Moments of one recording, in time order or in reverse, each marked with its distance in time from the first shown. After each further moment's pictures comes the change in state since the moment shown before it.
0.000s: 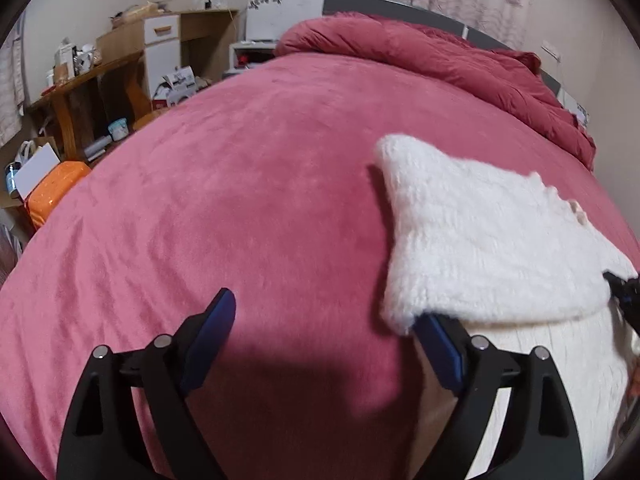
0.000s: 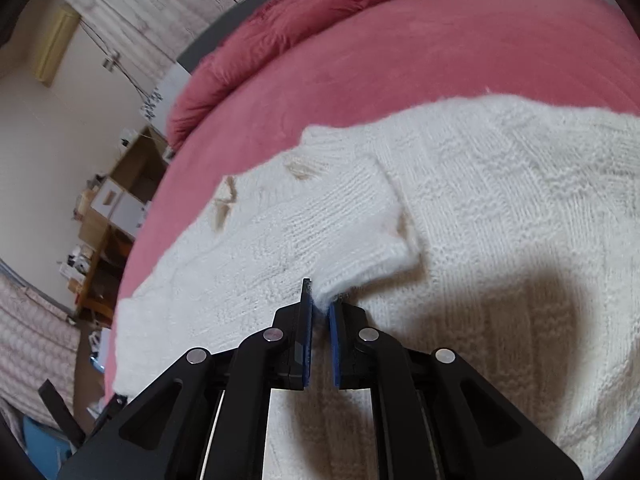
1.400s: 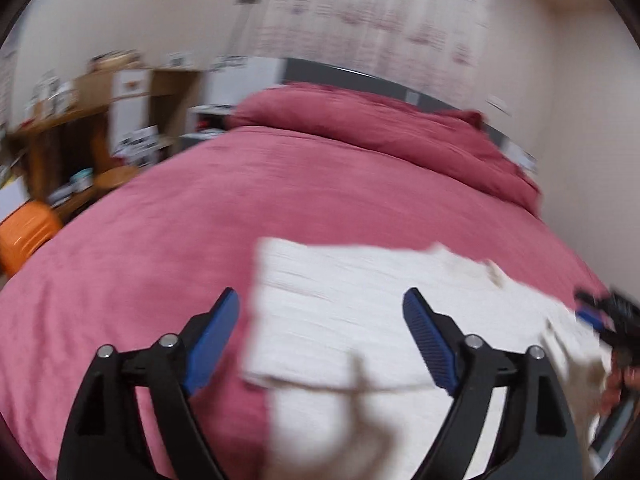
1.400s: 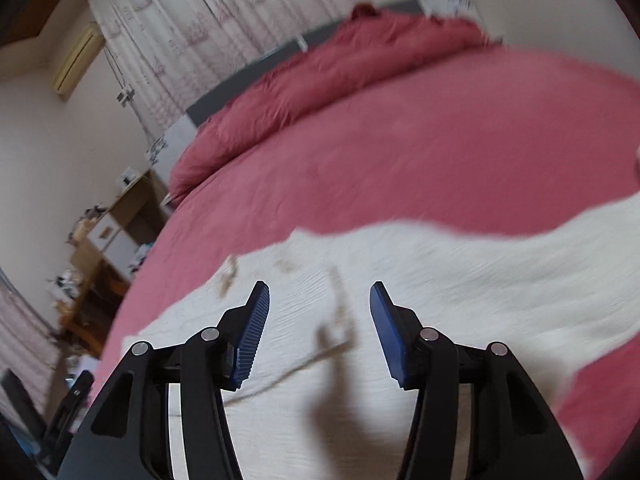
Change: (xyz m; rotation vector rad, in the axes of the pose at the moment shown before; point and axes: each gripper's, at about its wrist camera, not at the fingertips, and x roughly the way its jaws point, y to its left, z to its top) left arm -0.058 -0.061 0.001 0.043 -0.281 -0.192; right arm -0.096 -0.012 0.021 -0.089 -0.312 -0.107
